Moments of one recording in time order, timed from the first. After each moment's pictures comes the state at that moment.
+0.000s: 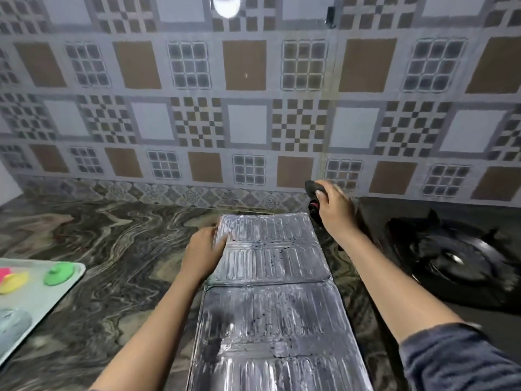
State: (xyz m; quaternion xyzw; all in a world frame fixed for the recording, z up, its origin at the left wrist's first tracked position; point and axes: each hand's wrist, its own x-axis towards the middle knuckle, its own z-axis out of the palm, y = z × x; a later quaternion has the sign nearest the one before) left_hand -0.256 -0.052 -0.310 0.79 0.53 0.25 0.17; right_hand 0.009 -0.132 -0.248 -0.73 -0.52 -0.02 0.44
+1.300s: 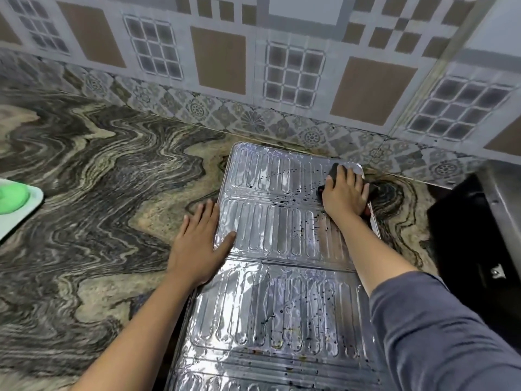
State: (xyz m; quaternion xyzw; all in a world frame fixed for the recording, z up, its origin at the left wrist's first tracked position) left_hand -0.271 -0.006 -0.462 0.82 0.56 0.09 0.10; right_hand 0.034 0.029 -0.446 -0.88 -0.44 0.04 0.17
